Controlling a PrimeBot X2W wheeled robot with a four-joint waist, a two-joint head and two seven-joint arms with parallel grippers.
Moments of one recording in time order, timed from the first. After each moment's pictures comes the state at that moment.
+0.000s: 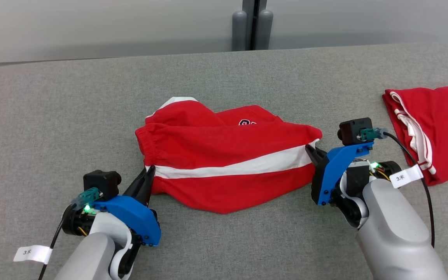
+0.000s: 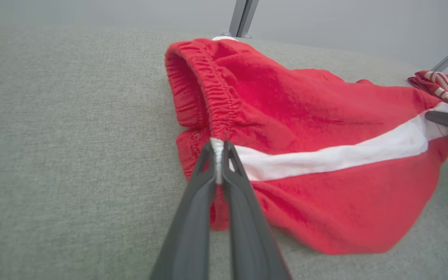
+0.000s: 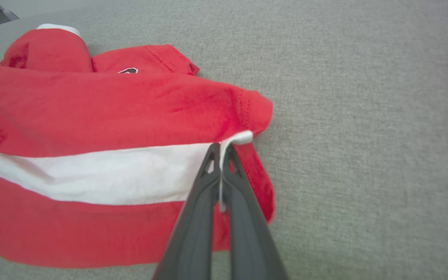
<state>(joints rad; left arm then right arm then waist) -0.36 0.23 -0.44 0.52 -0.57 -0.10 -0.02 -0.61 -0.05 0.15 0.74 0.28 0.13 0.27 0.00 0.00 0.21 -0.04</state>
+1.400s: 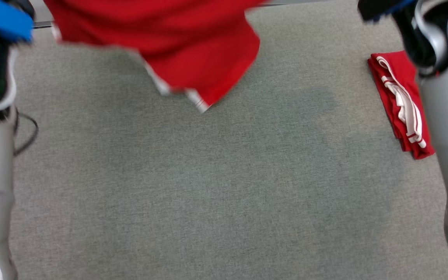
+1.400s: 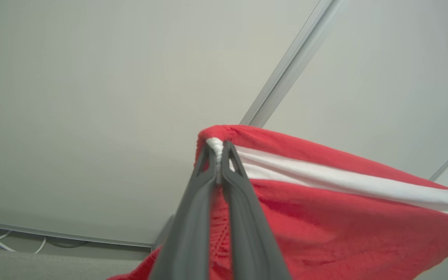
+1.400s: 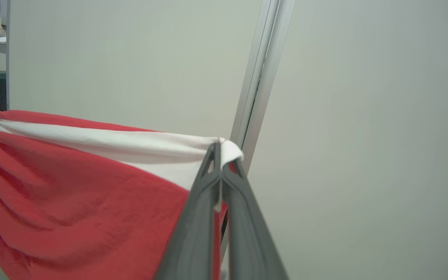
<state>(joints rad) -0.89 0.35 -0.15 0.27 -0.94 0.00 0.16 -1.11 -0.21 0.25 0.33 0.25 0.13 0.04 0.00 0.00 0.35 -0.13</state>
